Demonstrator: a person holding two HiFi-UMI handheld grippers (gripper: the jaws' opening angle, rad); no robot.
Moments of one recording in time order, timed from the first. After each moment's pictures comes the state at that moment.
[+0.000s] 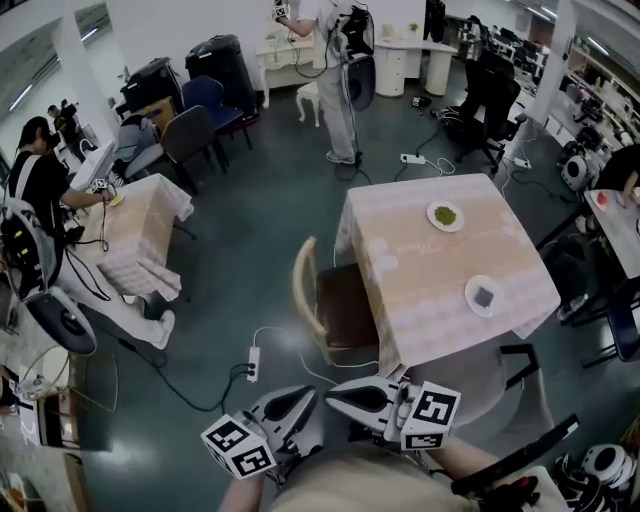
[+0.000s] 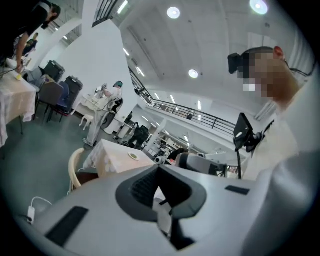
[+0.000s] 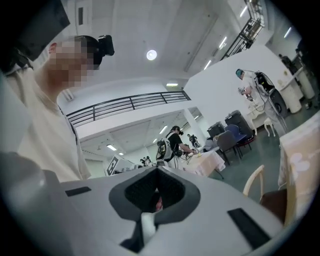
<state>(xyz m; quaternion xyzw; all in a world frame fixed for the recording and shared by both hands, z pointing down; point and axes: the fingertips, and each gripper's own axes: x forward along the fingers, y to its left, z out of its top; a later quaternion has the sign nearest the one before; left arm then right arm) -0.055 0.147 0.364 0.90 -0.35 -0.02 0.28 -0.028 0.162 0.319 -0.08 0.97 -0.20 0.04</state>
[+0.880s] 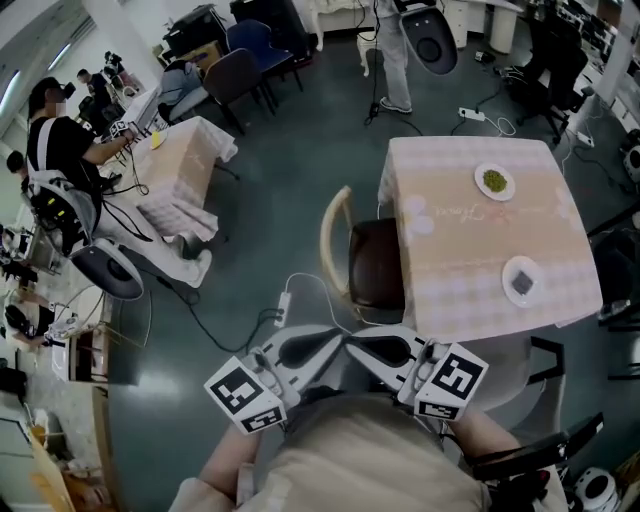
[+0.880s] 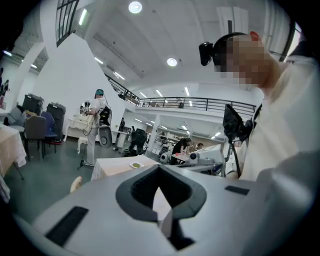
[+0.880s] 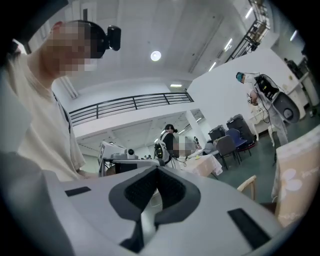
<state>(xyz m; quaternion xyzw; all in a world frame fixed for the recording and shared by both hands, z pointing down) 0.009 0.086 0.324 0.92 -0.35 0.04 0.14 0.019 0.097 0.323 -0.07 0.98 -0.18 0.04</state>
